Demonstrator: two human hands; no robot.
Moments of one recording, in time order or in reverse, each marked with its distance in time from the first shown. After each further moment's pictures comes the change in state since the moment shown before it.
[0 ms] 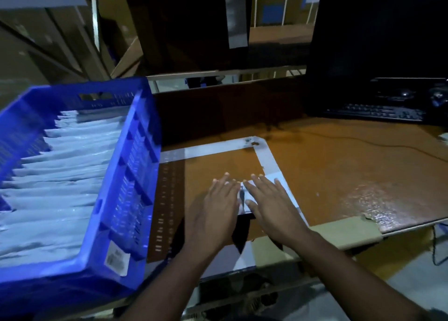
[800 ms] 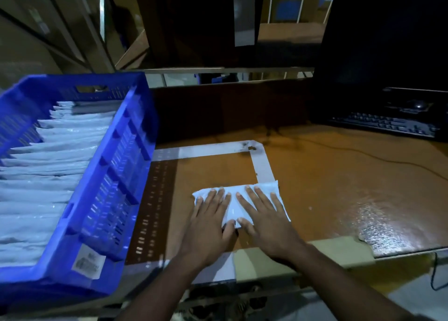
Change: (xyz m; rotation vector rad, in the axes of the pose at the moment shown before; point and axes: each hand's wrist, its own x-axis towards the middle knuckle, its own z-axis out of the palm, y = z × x) left_hand -0.021 0.009 0.032 -0.085 -0.254 -0.212; right_hand -0.004 0.039 0.016 -0.004 -0.182 -0.095
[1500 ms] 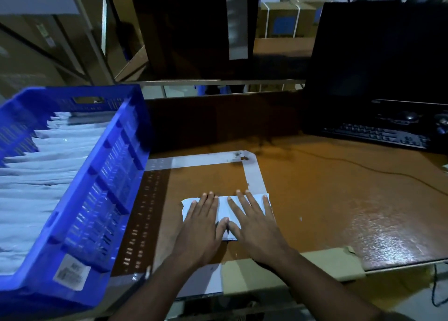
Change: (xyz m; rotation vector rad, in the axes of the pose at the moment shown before) left_hand 0.021 0.012 -0.007 0.018 -0.014 -0.077; right_hand 0.018 0.000 0.003 -0.074 0.086 0.003
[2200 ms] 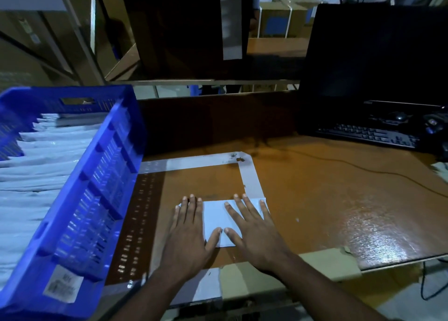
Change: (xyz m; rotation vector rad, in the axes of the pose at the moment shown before) left_hand -0.012 -0.019 0.006 0.113 -0.009 -0.076; right_hand -0.012 0.005 -0.002 0.023 -0.037 0.005
